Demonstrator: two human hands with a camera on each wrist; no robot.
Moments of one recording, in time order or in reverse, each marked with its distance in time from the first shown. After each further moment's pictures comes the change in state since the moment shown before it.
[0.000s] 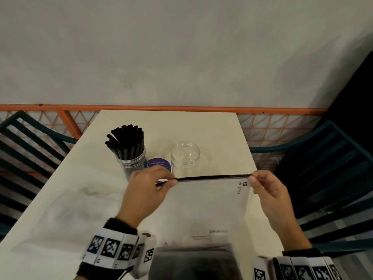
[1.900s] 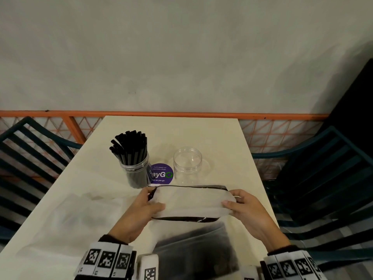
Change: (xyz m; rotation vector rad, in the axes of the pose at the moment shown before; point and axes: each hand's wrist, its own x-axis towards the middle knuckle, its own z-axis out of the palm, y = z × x) left_hand -0.027 -0.026 0.015 -0.976 -0.150 -0.780; right_hand 0.001 0.021 0.034 0.162 -0.218 0.536
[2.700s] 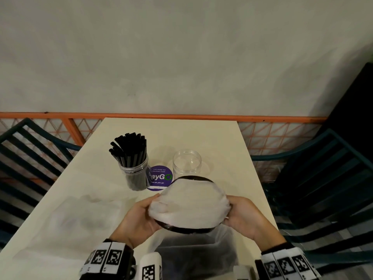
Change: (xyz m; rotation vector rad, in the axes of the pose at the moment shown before) left_hand 0.000 0.002 0.005 -0.546 -0.132 -0.242; right_hand -0.003 -0.015 0.022 0.156 -0.089 0.257
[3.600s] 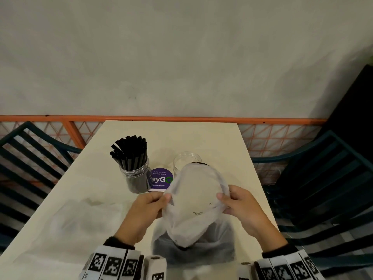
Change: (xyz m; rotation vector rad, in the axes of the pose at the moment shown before) left_hand -0.005 0.007 0.017 0.733 0.191 0.328; right_hand -0.004 -0.010 0.003 -0.382 0.124 -0.329
